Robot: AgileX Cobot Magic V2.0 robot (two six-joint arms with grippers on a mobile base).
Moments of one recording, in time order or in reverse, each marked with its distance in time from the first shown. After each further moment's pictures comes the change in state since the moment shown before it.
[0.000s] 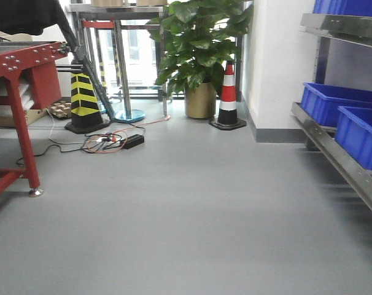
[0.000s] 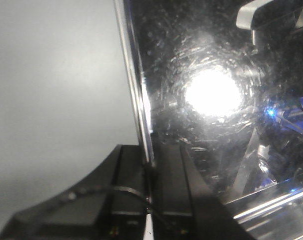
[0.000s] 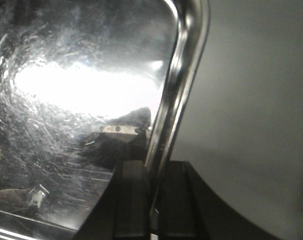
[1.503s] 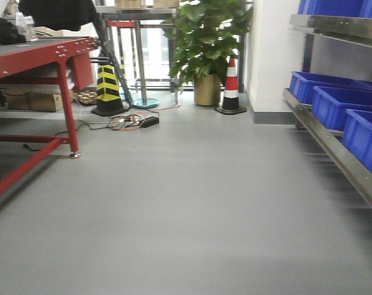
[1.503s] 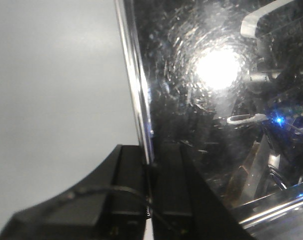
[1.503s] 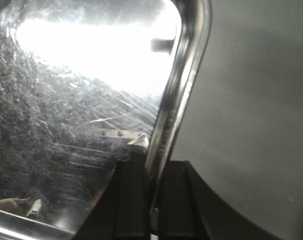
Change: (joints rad) left arm 0.000 -0.001 0.000 0.025 0.000 0.000; right arm 0.000 0.000 0.000 0.007 -0.007 0.000
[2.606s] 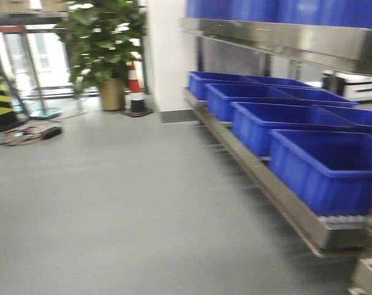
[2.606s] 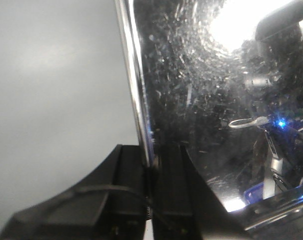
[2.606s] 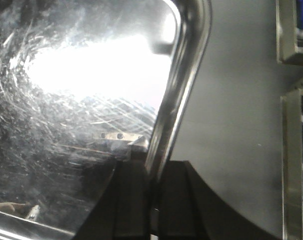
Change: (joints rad) left arm 0.000 0.000 0.000 0.005 0.000 0.000; right arm 0.000 0.002 0.000 0.002 -0.002 0.000
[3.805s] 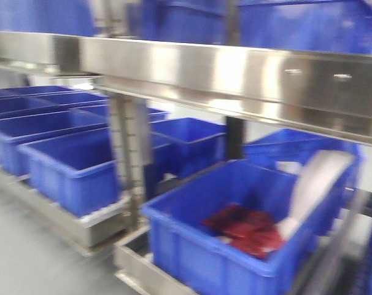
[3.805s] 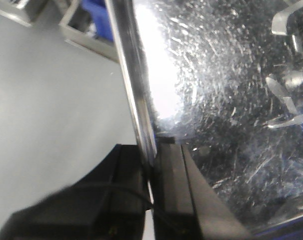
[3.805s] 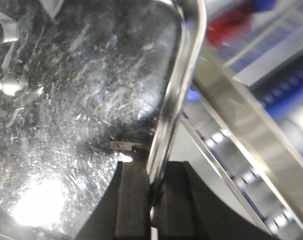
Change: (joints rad) left arm 0.000 0.000 0.095 -0.004 -0.038 0.000; right arm 0.000 0.005 0.004 0.002 0.019 -0.004
